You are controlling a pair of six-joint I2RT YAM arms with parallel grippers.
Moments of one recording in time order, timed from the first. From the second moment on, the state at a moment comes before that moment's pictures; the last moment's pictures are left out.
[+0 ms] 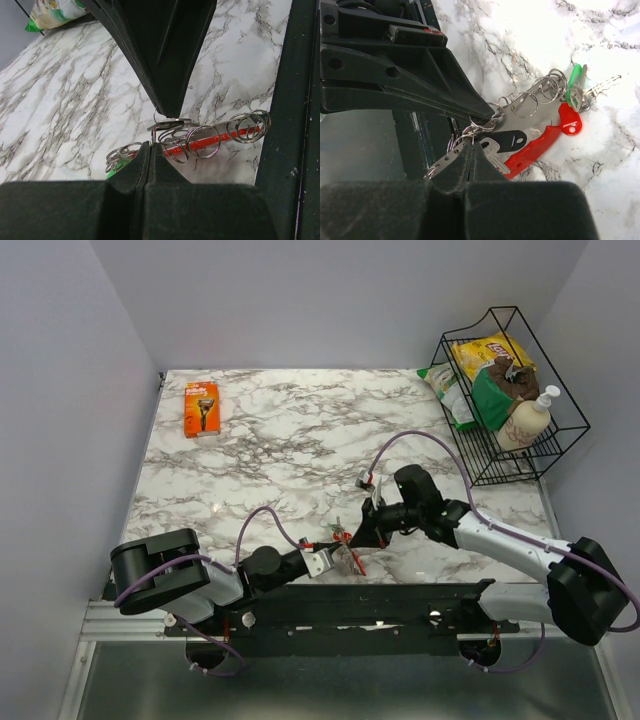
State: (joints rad) left arm -1.18 1.43 0.06 1.34 -0.05 0.30; right arm 0.70 1.22 0.62 -0.07 -0.73 0.13
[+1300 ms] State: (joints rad) left arm -1.18 1.39 0.05 1.30 -0.02 0.32; right arm 0.71 1.28 0.64 -0.09 -0.73 0.11
